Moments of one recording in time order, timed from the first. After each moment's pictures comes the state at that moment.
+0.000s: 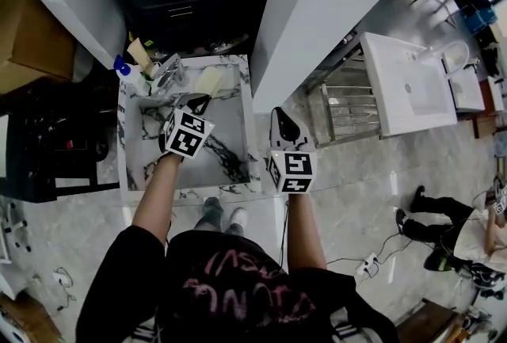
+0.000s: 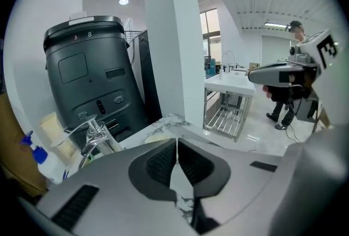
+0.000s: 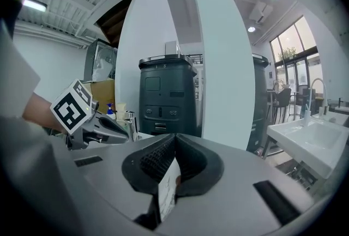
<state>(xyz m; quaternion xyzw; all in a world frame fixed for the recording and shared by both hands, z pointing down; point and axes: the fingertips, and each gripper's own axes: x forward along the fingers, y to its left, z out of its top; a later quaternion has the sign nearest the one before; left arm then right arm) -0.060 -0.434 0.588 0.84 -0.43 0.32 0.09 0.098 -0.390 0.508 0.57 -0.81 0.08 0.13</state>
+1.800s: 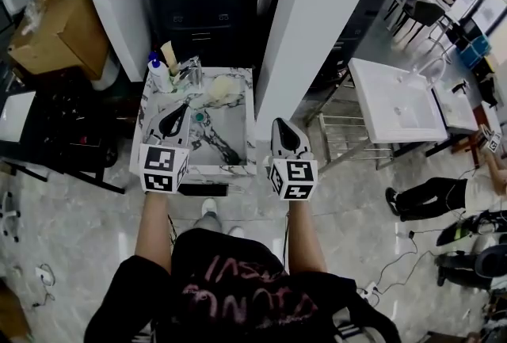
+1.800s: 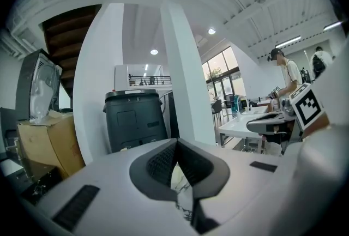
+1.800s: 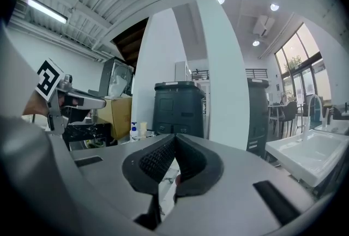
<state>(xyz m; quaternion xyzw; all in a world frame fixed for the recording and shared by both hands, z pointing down) -0.112 -0.235 0.389 0.80 -0.59 0.12 -0.02 0.105 -0.249 0.425 0.53 -0.84 0.02 0.07</state>
